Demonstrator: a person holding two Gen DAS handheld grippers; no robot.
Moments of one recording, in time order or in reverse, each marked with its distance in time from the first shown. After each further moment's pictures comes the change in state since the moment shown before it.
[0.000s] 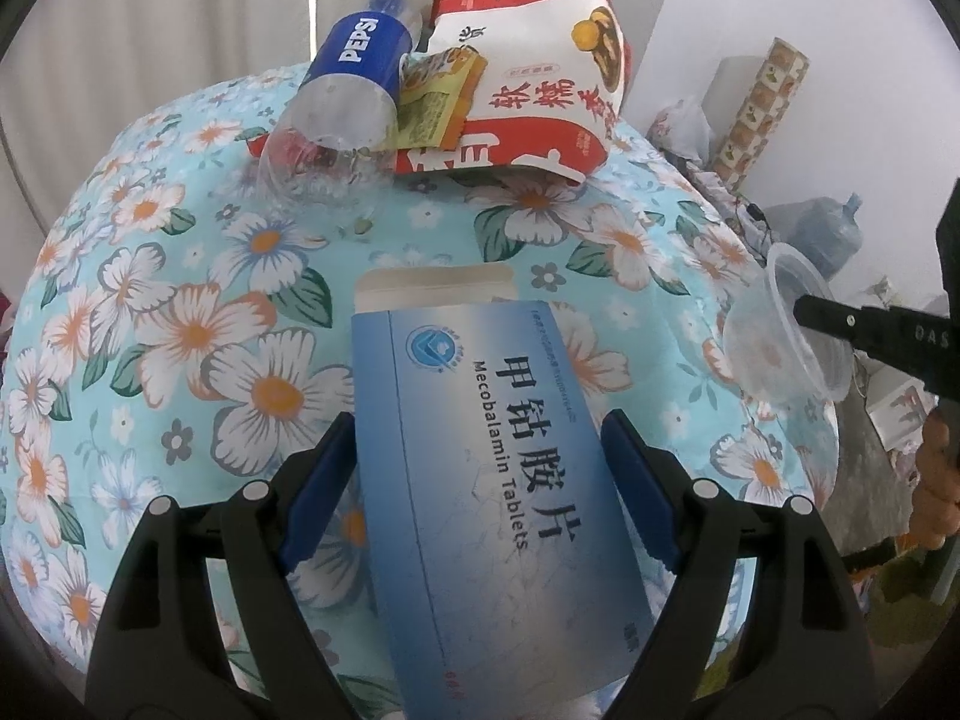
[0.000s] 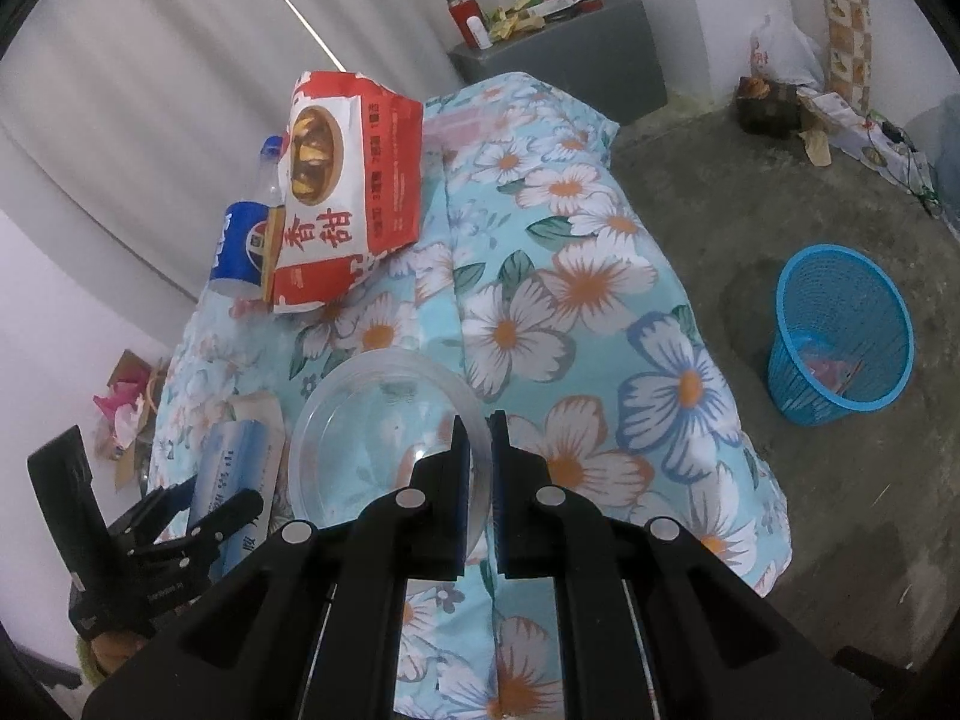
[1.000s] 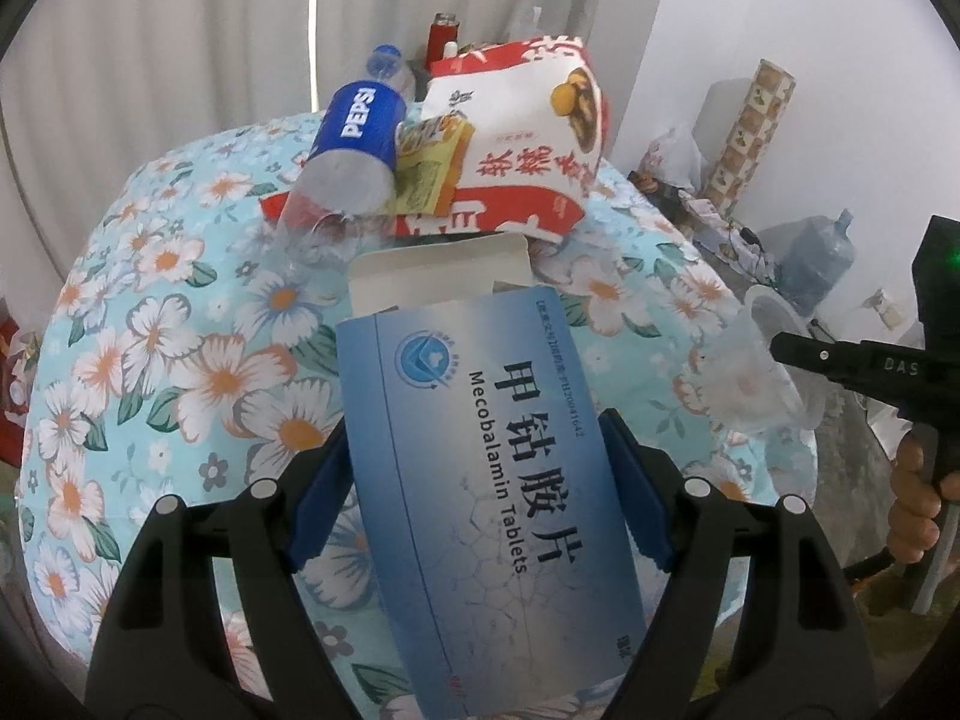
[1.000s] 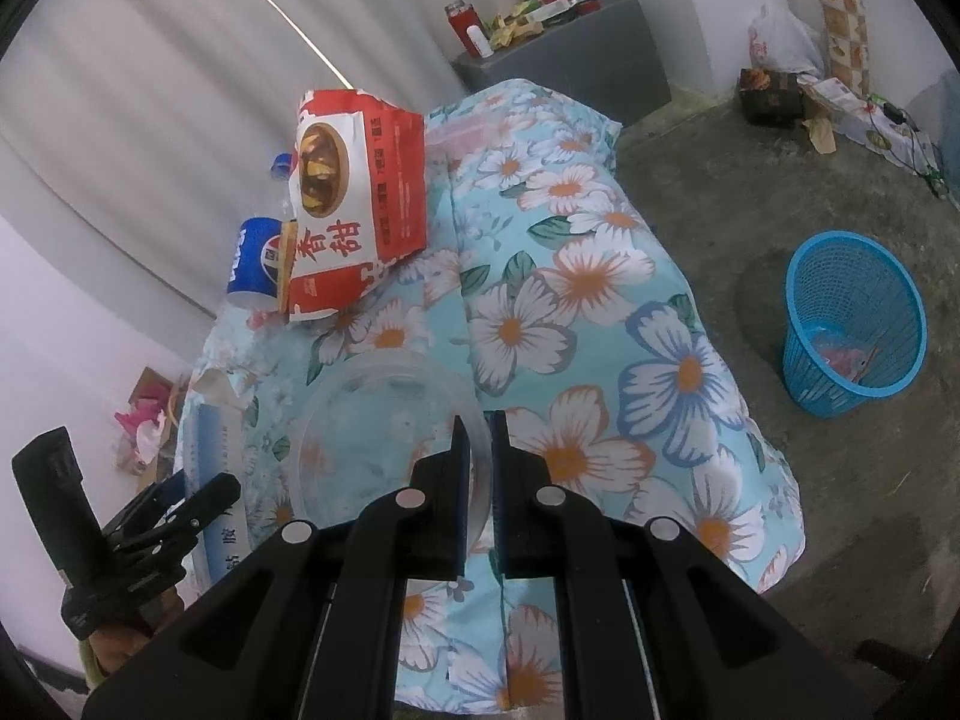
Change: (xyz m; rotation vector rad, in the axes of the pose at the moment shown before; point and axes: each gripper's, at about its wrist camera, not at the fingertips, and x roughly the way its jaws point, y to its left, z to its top) left arm -0.032 -0.008 0.009 0.030 -0.094 0.001; right arm -0.009 -0.010 -0.005 0.045 -0.024 0.062
